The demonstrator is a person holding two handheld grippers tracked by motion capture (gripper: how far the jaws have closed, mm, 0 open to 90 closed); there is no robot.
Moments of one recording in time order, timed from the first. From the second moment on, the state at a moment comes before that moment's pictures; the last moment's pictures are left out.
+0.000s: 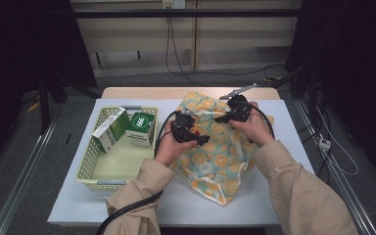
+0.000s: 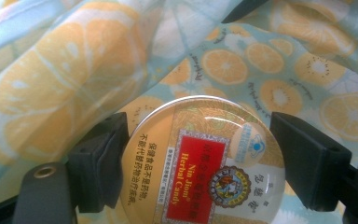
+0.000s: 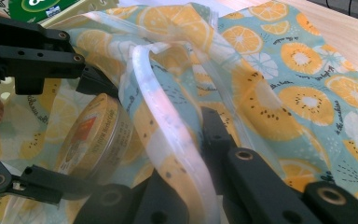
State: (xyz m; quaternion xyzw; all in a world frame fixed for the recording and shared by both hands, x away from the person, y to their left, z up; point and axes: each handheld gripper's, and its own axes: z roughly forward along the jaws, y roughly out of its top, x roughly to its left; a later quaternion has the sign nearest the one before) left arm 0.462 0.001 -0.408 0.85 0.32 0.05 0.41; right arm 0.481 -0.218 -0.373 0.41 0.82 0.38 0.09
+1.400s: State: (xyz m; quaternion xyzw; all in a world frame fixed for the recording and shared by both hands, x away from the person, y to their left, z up) left arm 0.484 0.013 -0.383 0.84 0.35 0.08 0.42; right arm 0.480 -0.215 -0.379 0.42 0.82 0.38 0.09
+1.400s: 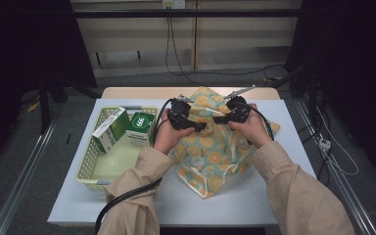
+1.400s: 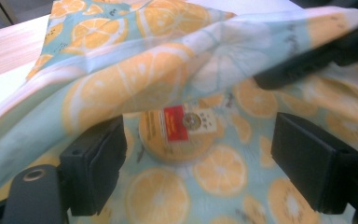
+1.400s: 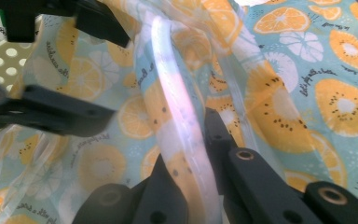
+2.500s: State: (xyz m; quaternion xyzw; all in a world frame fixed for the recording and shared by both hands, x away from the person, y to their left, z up) left arm 0.470 0.164 -0.365 0.82 0.41 0.14 0.38; right arm 0.477 -0.215 -0.387 0.43 0.82 0.37 0.10
